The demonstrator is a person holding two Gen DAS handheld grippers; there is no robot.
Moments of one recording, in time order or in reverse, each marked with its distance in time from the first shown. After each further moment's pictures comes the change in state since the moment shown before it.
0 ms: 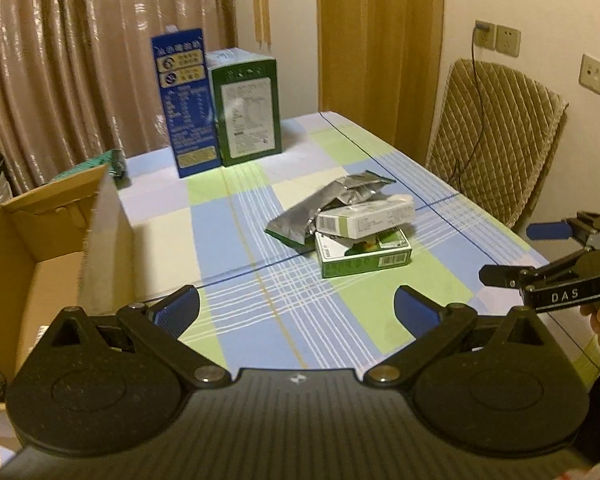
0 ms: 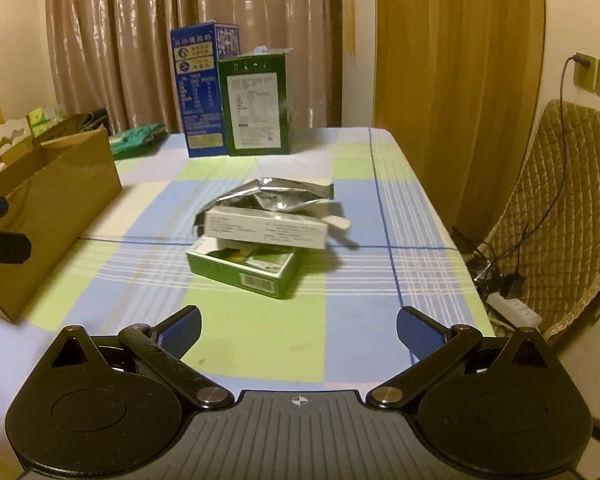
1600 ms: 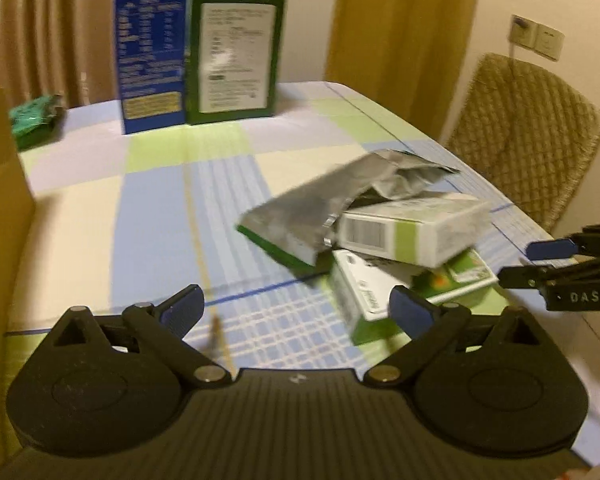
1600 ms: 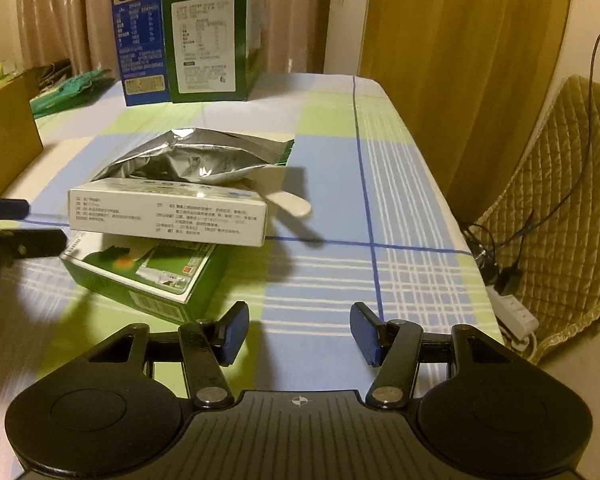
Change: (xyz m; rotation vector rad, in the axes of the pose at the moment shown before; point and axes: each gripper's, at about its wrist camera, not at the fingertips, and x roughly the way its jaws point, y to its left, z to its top) left arm 0.184 0.029 0.000 -0.123 0.005 -0.080; right arm 0.131 -0.041 0.025 -0.043 0.143 -0.090
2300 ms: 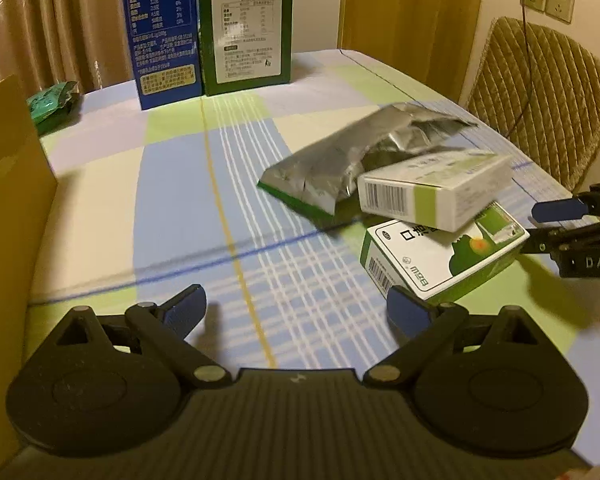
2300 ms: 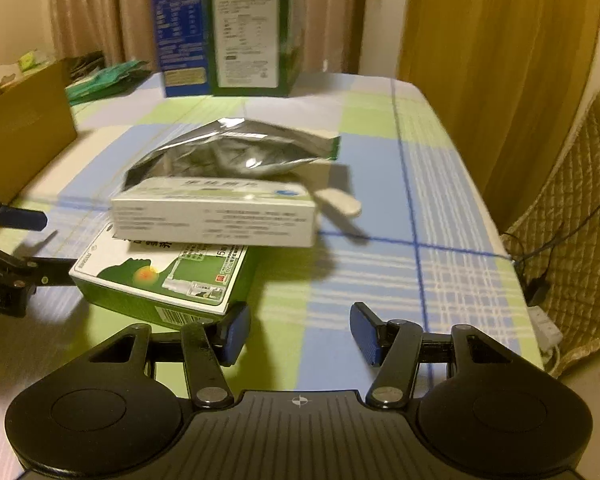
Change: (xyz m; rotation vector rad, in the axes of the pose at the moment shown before) left arm -0.003 -0.006 -0.022 0.055 0.093 0.071; right arm -0.002 0.019 -0.009 -0.062 -0.001 0.095
